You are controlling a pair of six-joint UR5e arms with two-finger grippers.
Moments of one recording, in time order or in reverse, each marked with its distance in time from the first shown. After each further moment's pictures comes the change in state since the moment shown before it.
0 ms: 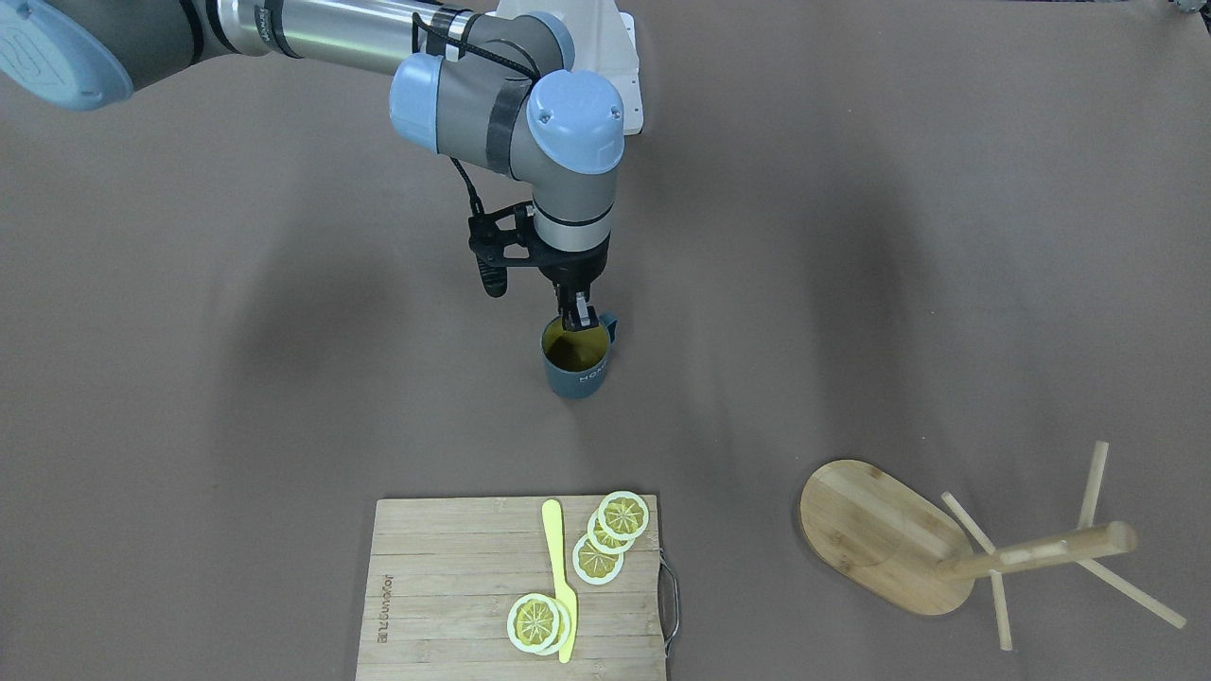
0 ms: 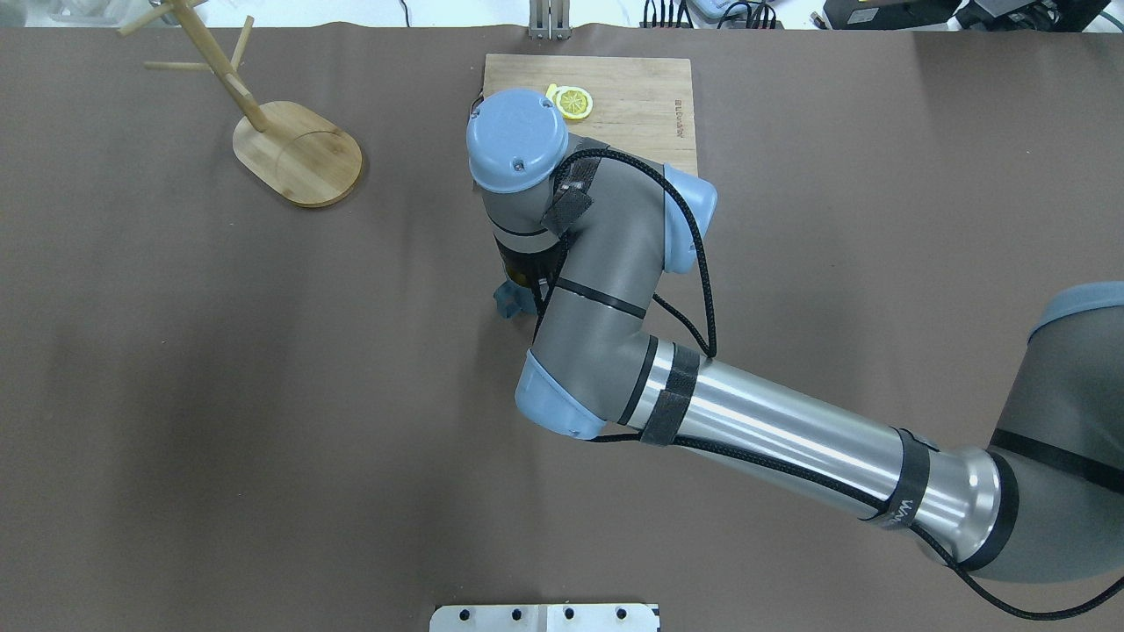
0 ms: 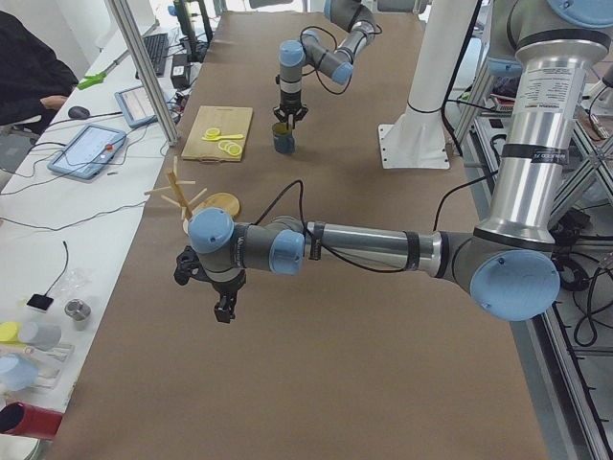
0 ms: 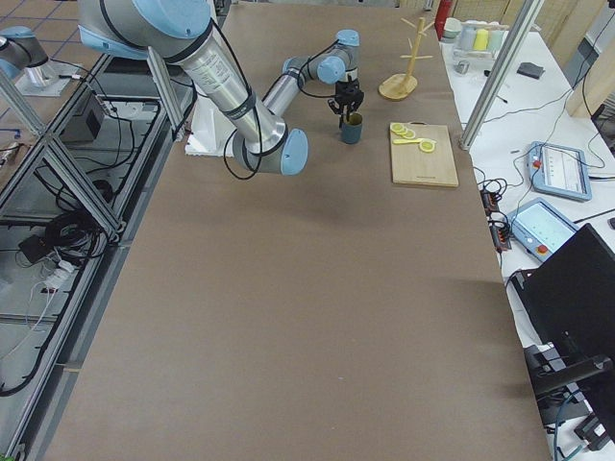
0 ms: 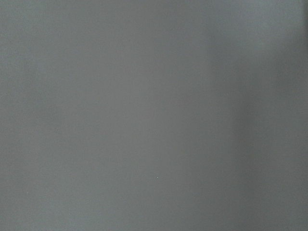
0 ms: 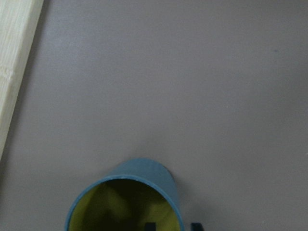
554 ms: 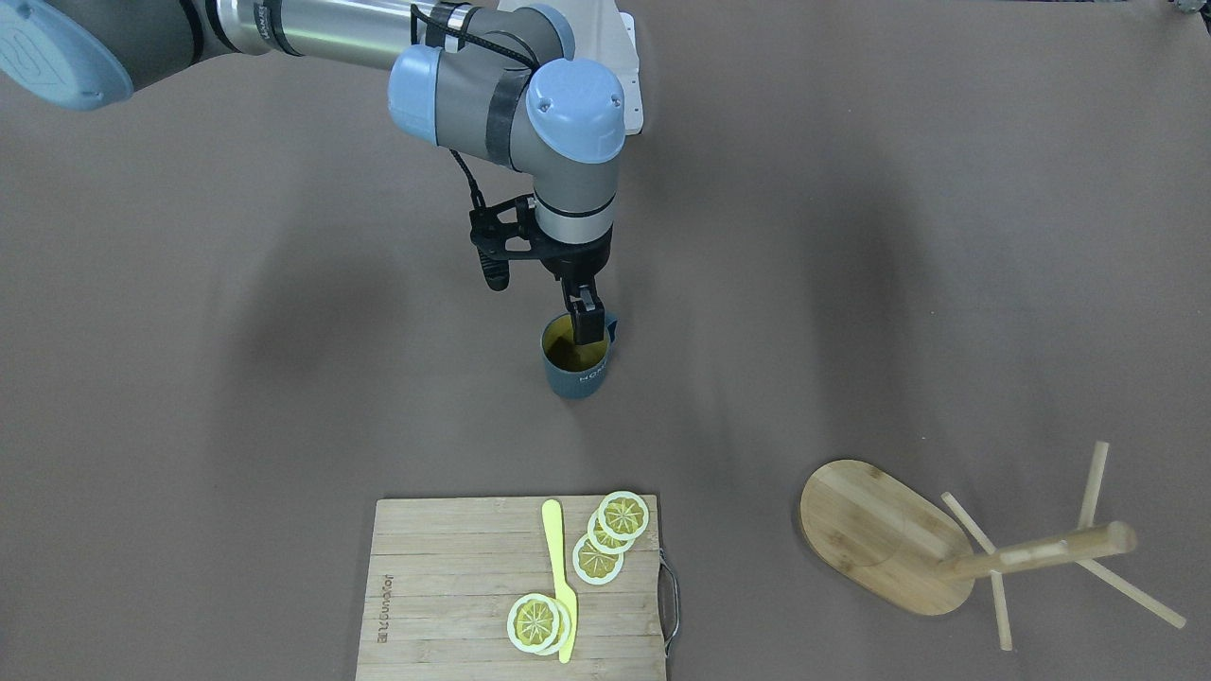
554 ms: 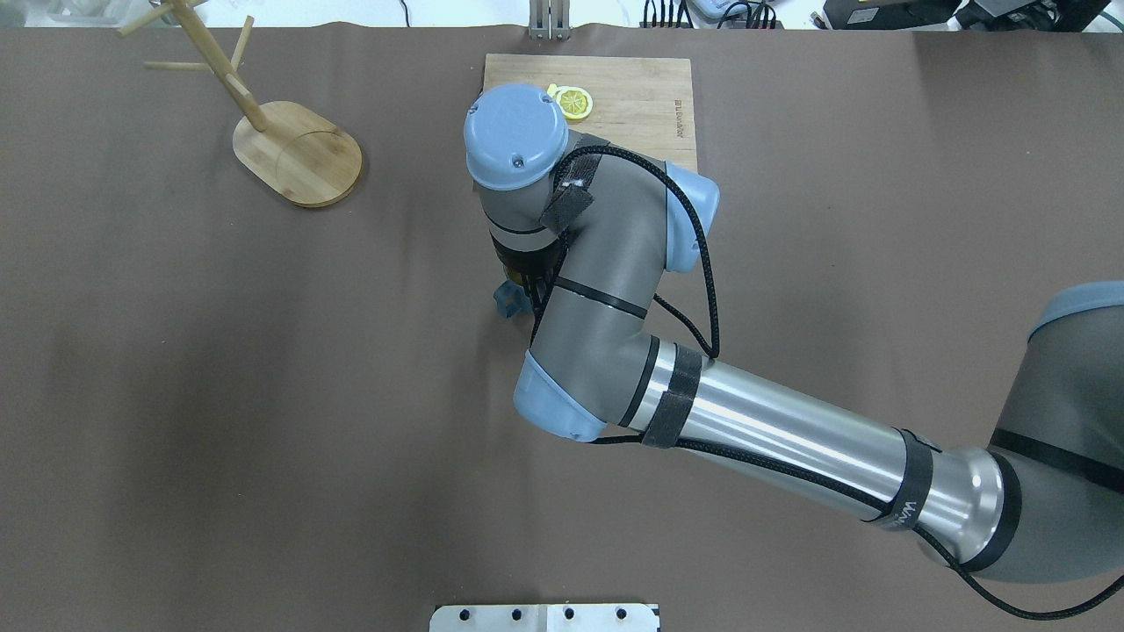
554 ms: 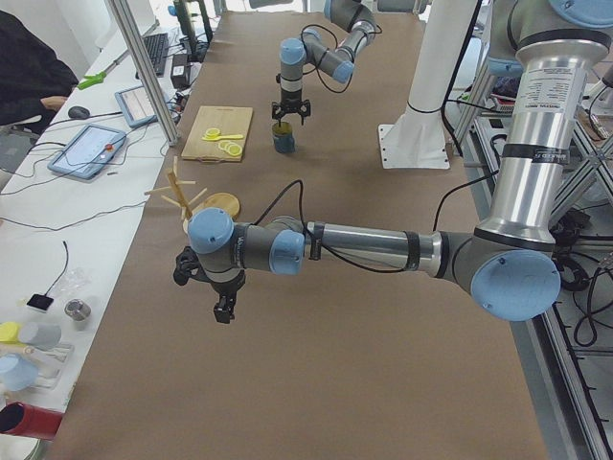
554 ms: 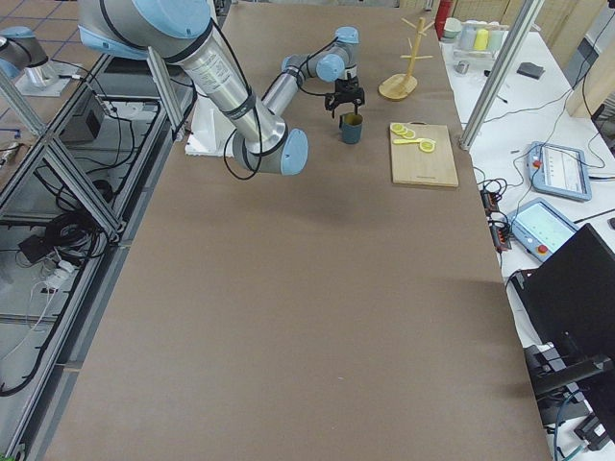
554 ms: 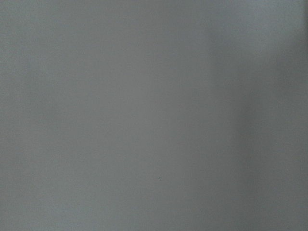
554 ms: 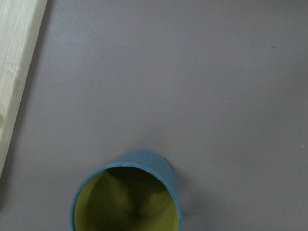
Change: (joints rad) left arm -0.006 -0.001 0.000 0.001 0.000 0.000; right arm 0.002 0.000 0.039 -0.019 0.003 -0.003
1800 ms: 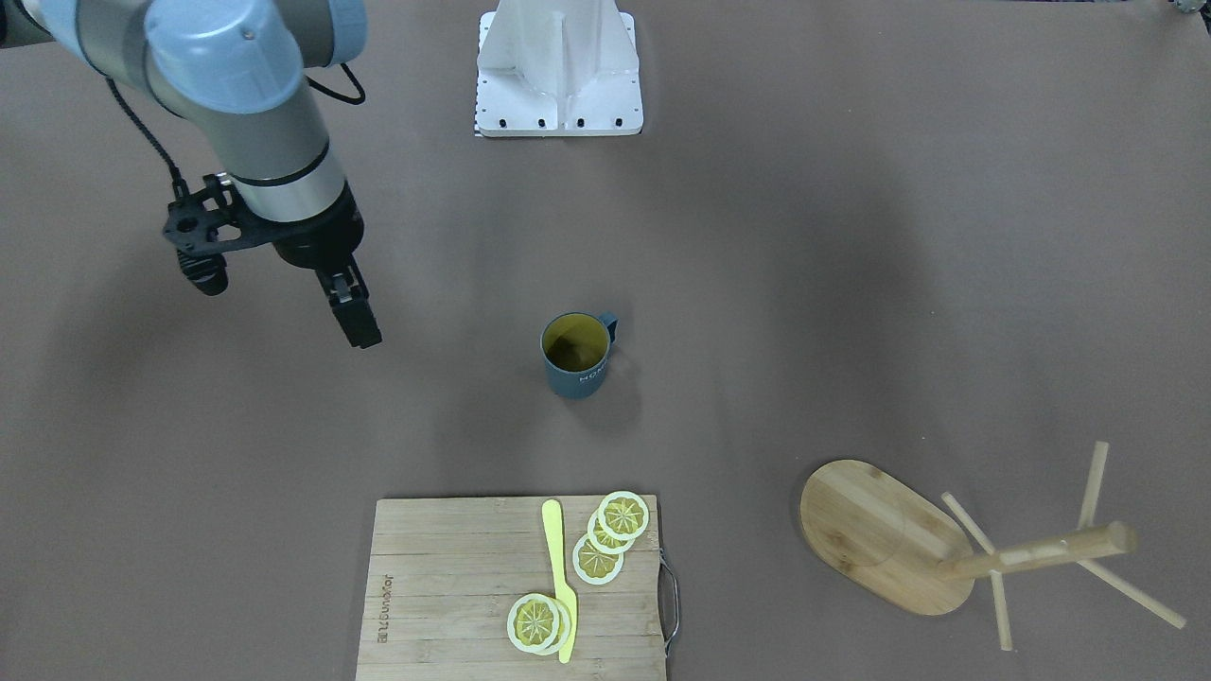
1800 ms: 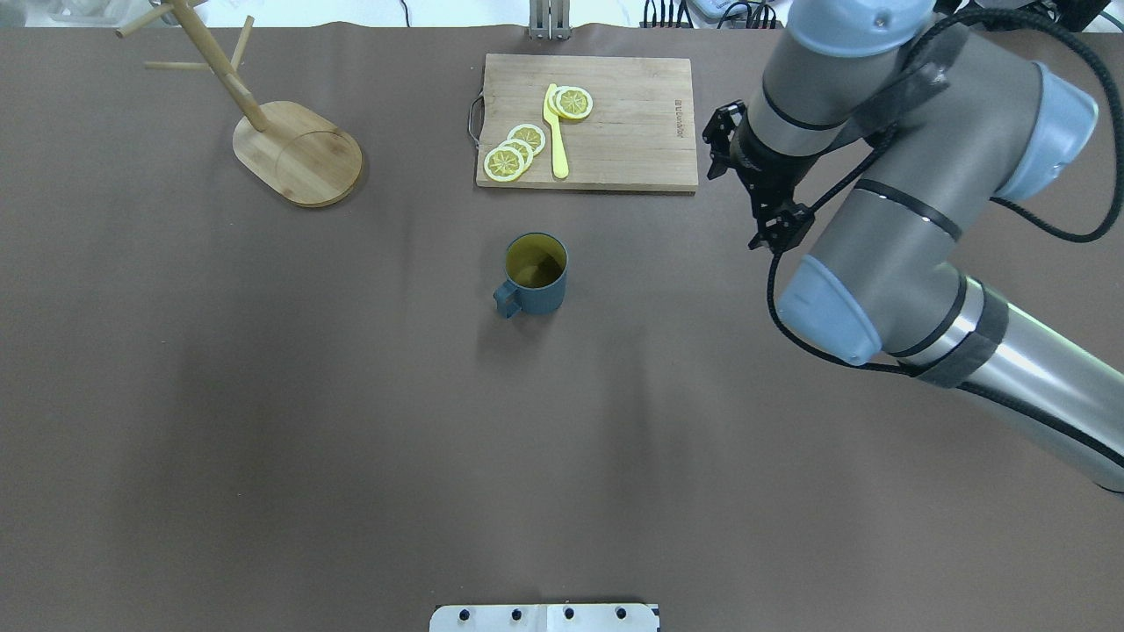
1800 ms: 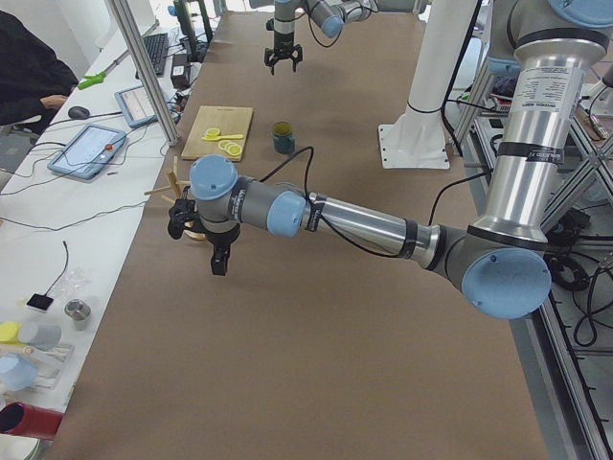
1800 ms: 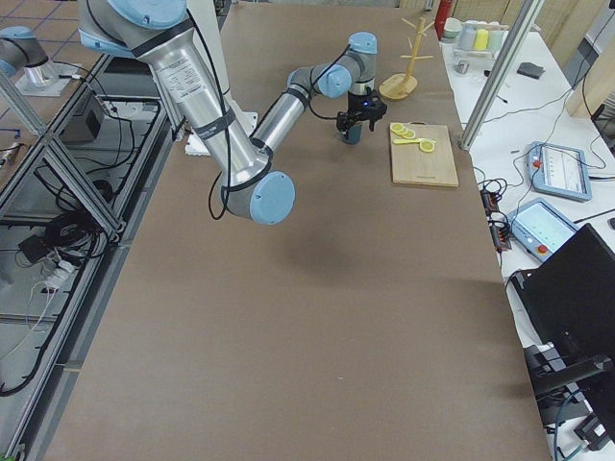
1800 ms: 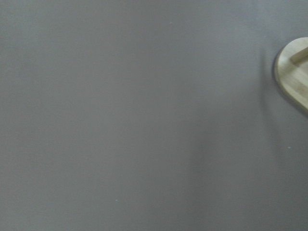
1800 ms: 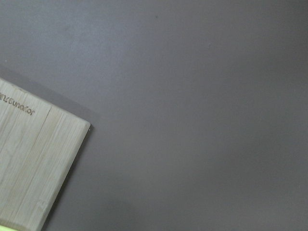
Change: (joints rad) left arm 0.023 -0.037 -0.205 -0.004 -0.072 -0.341; right arm 0.286 -0.375 0.419 -0.120 0.164 -0.451
